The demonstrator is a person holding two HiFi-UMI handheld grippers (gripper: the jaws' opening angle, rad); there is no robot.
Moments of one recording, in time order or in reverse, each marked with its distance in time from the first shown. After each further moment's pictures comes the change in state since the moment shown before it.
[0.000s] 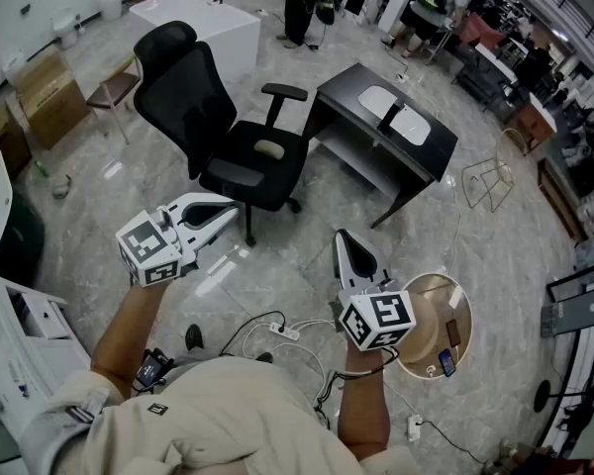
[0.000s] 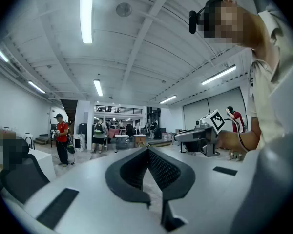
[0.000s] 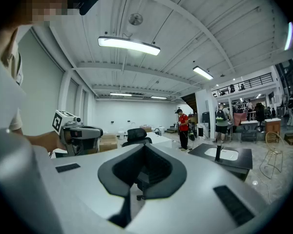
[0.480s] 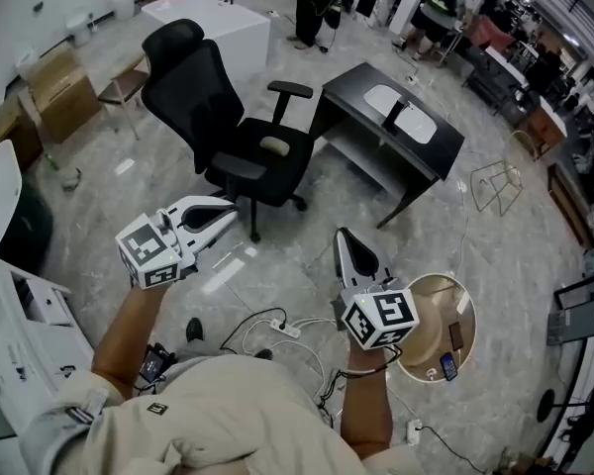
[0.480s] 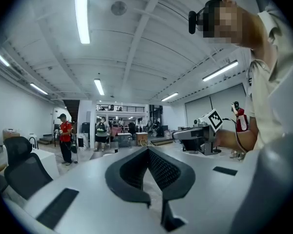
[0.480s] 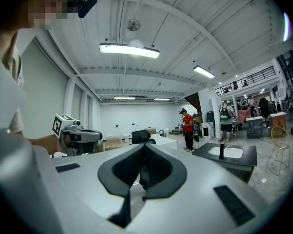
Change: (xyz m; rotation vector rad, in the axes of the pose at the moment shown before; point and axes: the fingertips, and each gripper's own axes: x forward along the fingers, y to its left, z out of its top) left arm 0.009 -0.046 -0.006 0.014 0.021 0.030; right arm -0.035 -0.017 -0.005 0.034 -0.030 0.059
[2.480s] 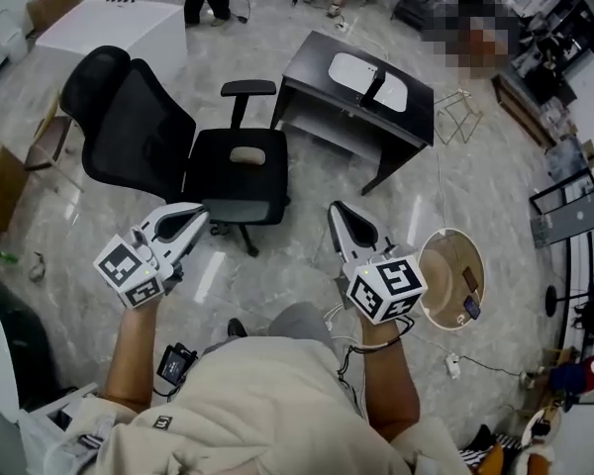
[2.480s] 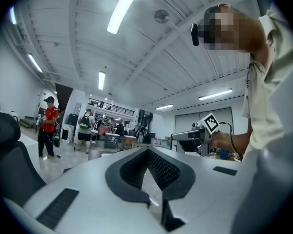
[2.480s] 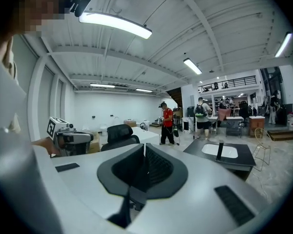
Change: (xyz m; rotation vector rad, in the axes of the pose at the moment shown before) left arm -0.009 0.334 -0.061 -0.156 -0.070 -0.198; right arm 0.294 0.002 -0.008 -0.001 0.106 -0.271
